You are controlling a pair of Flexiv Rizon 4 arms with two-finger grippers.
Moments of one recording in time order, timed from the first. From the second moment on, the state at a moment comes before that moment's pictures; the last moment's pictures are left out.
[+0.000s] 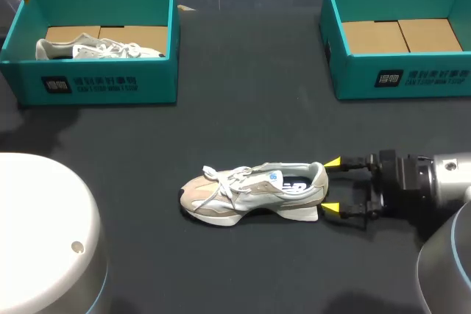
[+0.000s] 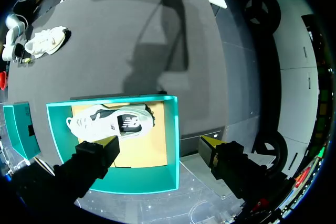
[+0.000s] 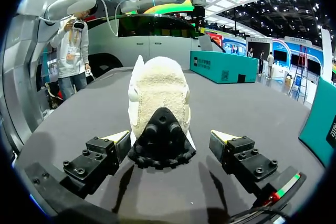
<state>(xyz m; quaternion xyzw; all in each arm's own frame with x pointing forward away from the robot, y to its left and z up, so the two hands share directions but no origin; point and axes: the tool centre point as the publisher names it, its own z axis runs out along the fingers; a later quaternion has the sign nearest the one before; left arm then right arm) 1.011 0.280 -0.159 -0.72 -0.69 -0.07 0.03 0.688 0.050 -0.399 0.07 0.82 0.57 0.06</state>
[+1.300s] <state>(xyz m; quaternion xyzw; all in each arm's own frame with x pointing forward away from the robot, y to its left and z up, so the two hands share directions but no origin) 1.011 0.280 -0.159 -0.72 -0.69 -0.07 0.03 0.683 0.077 -0.398 0.03 0.81 0.59 0.04</state>
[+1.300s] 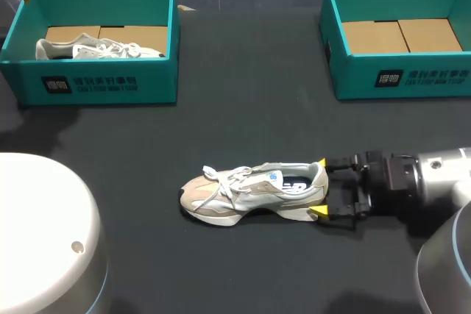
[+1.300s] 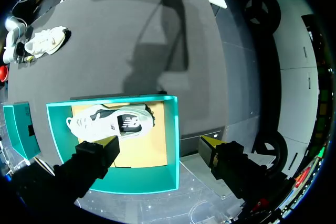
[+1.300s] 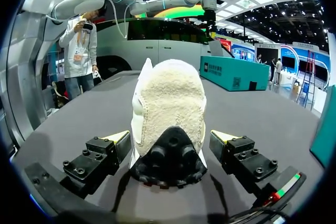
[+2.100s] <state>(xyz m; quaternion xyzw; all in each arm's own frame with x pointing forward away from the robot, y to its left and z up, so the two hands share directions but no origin) 1.011 0.280 -0.159 -0.72 -0.69 -0.07 0.03 0.682 0.093 -0.404 0.03 0.80 0.59 0.03</state>
